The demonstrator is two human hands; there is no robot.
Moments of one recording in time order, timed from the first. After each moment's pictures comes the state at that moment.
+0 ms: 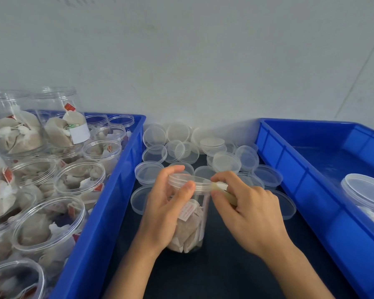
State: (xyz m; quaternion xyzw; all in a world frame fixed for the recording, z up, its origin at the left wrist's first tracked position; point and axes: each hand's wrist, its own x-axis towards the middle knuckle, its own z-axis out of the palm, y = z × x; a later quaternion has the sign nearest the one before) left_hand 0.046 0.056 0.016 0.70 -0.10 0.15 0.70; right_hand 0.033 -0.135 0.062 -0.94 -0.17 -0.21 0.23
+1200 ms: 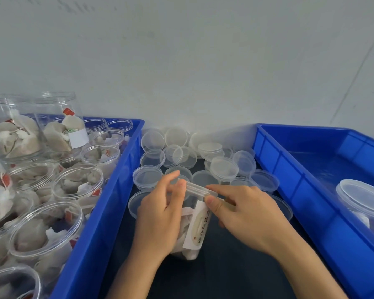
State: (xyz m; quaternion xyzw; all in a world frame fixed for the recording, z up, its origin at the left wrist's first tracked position) left_hand 0.039 0.053 0.021 0.80 -0.03 0.20 0.57; right_hand 0.044 -0.145 0.076 -0.96 -0.16 -0.03 0.24
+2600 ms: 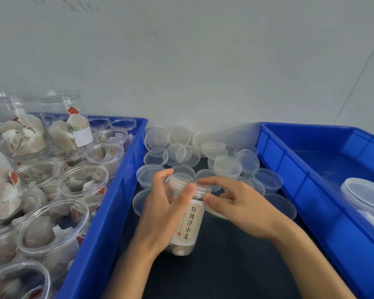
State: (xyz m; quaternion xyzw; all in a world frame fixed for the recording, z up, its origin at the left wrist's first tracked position) left_hand 0.042 0.065 0.024 0.77 -0.02 0.09 0.63; right_hand 0.064 -0.140 0.071 -0.91 -0.19 0.06 0.35
